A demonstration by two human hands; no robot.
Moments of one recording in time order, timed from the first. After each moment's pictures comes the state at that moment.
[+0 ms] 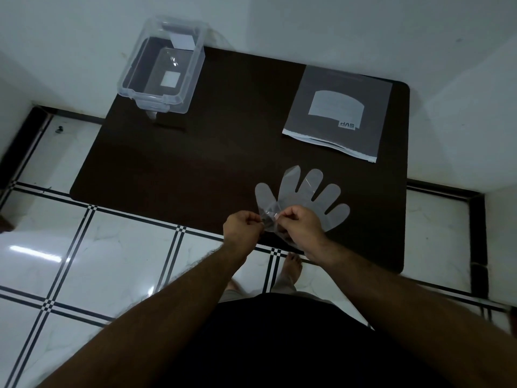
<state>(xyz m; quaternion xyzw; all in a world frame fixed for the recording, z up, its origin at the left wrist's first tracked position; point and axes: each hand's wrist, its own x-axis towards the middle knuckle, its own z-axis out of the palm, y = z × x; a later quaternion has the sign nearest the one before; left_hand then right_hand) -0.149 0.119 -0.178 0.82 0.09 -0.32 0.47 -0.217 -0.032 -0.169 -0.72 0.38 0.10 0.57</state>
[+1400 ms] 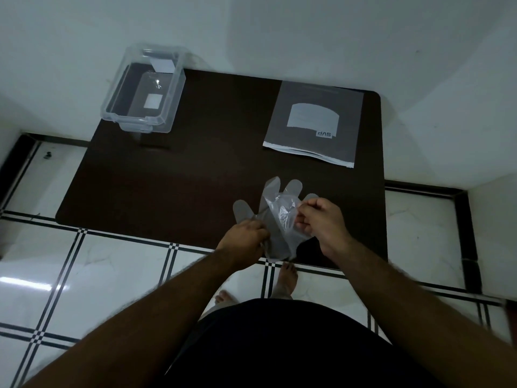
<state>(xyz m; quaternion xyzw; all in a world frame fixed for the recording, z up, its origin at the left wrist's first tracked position) -0.137 0.100 -0.169 0.83 -0.49 -0.24 0.09 -0.236 -0.096 -0.113 -0.58 0.47 0.00 0.66</state>
